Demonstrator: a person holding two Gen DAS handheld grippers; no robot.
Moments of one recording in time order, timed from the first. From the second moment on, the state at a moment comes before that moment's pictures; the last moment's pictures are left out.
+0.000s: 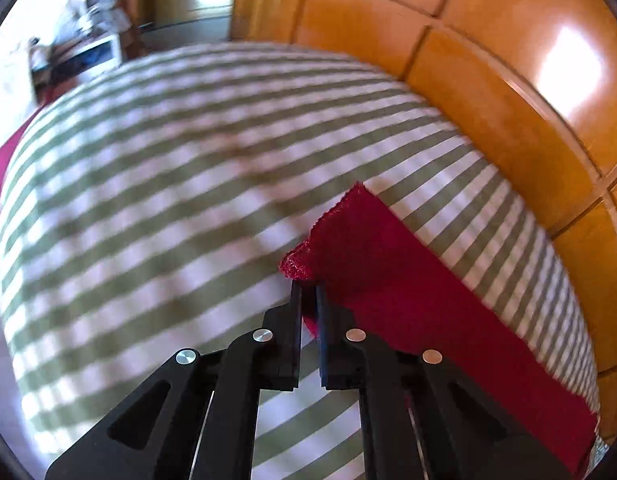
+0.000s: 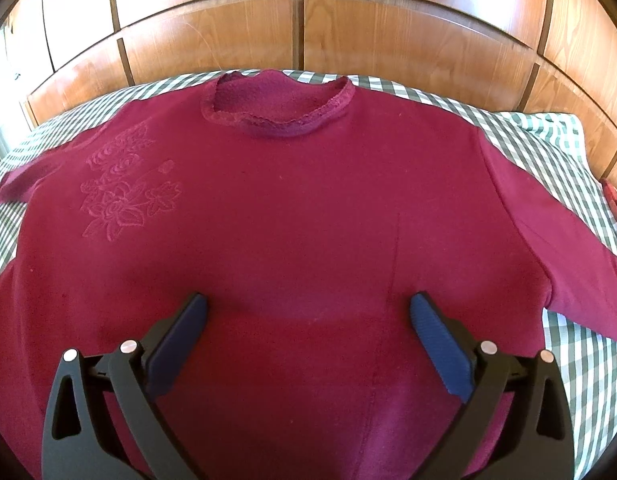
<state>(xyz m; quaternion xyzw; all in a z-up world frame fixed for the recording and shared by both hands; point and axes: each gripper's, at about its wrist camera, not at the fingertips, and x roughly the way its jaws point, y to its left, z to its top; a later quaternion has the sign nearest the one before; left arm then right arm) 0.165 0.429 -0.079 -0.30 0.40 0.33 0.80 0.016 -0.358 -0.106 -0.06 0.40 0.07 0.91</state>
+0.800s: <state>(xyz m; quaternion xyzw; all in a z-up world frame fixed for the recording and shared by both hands) 0.071 0.061 -0.041 -0.10 0.44 -0.12 0.88 -0.029 -0.437 -0.079 0.04 0.41 0.04 0.91</state>
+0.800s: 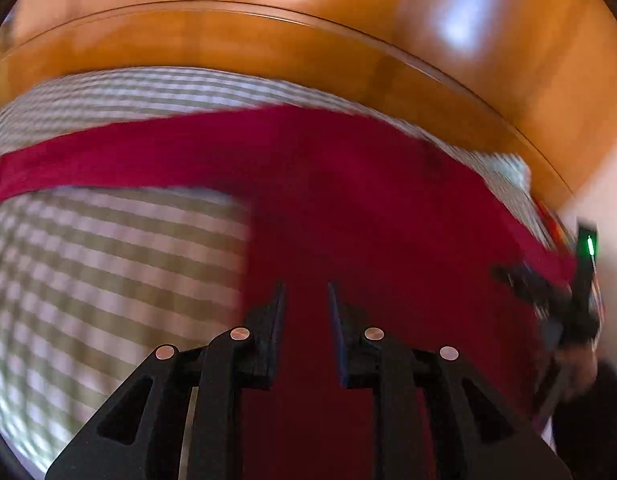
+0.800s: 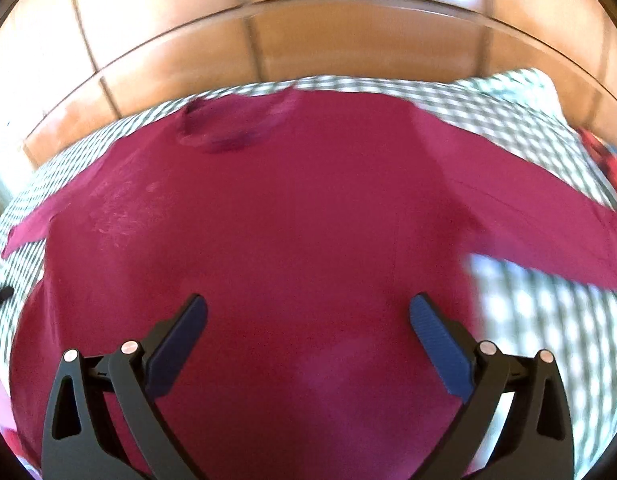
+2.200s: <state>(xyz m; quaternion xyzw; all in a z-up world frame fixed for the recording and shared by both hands) 0.091 0.039 -0.057 -0.15 0.48 -0.13 0.85 0.042 -0.472 0.052 0.23 0.31 0.17 0.91</state>
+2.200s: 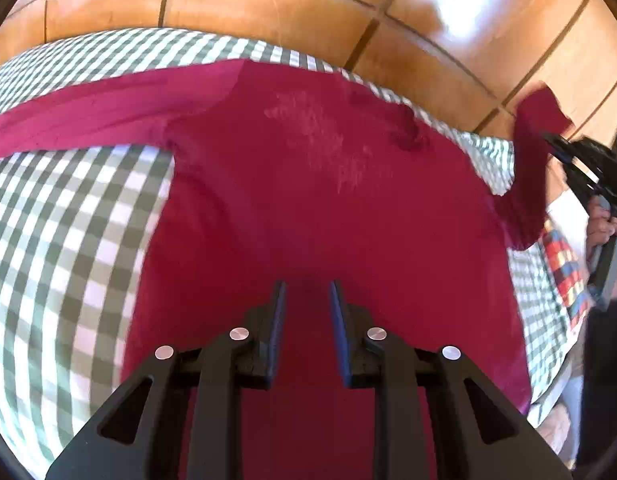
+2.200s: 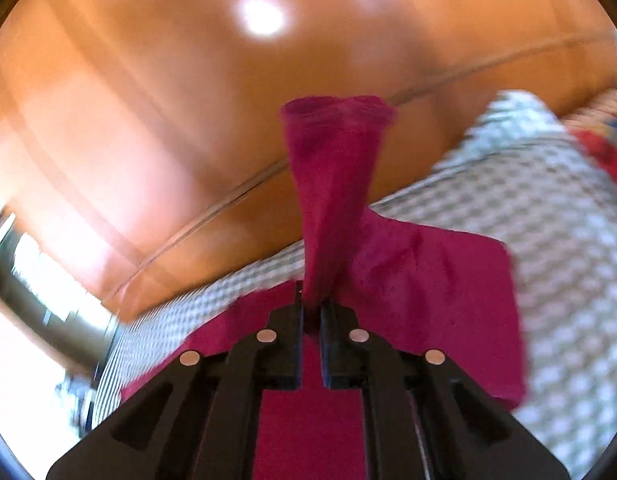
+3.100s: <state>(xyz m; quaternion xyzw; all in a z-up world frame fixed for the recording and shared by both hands) 0.236 0.054 -0.062 -0.18 0.48 -0.09 0.86 -0.022 -0.514 -0.065 0.16 0.41 0.04 0.90</state>
